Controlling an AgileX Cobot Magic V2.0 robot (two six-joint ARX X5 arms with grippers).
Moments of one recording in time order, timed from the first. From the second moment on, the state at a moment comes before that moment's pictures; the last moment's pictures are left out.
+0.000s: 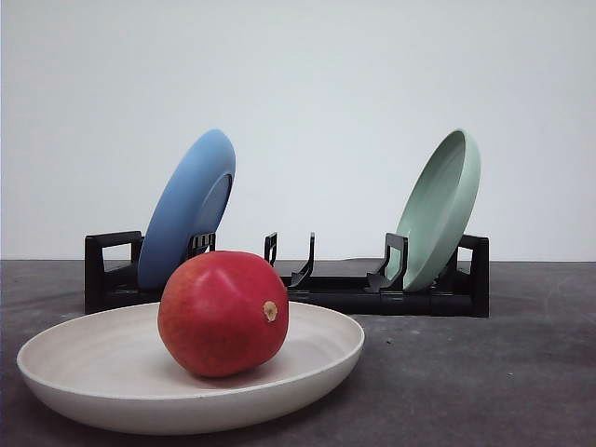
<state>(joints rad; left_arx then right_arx) -0.01 0.00 0.02 -0.18 0.00 -0.08 0.10 0.68 0.62 -0.61 -0.23 0.02</state>
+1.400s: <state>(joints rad) -0.01 0.00 0.02 -0.18 0.00 -0.08 0.01 0.06 0.03 -0.17 0.00 -0.02</state>
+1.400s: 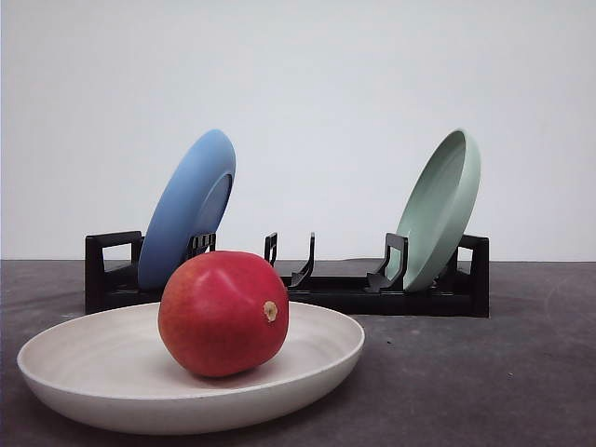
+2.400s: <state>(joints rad) -0.01 0.00 0.02 -0.17 0.00 -0.08 0.01 0.00 0.02 -0.16 0.00 -0.01</state>
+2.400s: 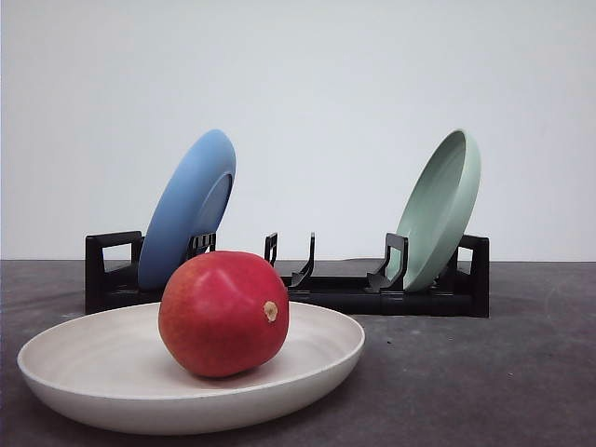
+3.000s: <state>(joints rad) -0.01 0.00 0.02 -0.17 0.00 -0.08 0.01 0.00 0.02 -0.16 0.00 -0.01</state>
